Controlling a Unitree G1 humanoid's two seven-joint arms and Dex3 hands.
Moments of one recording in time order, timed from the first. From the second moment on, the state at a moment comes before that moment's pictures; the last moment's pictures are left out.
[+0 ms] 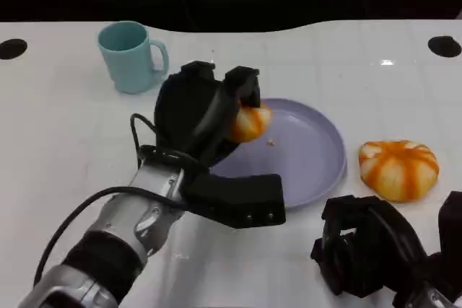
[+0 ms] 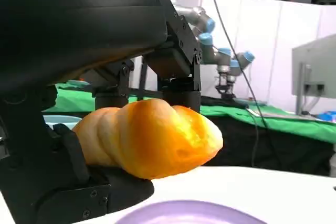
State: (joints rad) left arm -0.68 0.07 -0.52 0.71 0.91 -0.13 0.61; right arm -0.11 0.01 -0.01 0.38 0.31 -0.03 0.58
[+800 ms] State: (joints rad) left arm -0.81 -0.03 -0.59 1.00 0.83 -0.20 0.51; right arm -0.09 0.01 0.00 0.34 0.30 -0.02 0.57
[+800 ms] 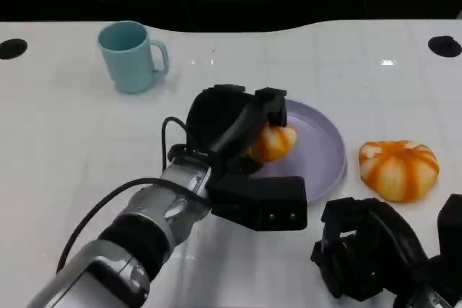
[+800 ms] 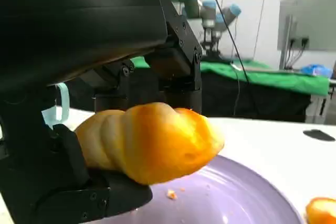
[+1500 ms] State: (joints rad) left arm -0.81 0.07 -0.64 0.72 0.83 -0.03 -0.01; right arm -0.08 0.01 0.00 0.32 0.30 -0.02 0.57
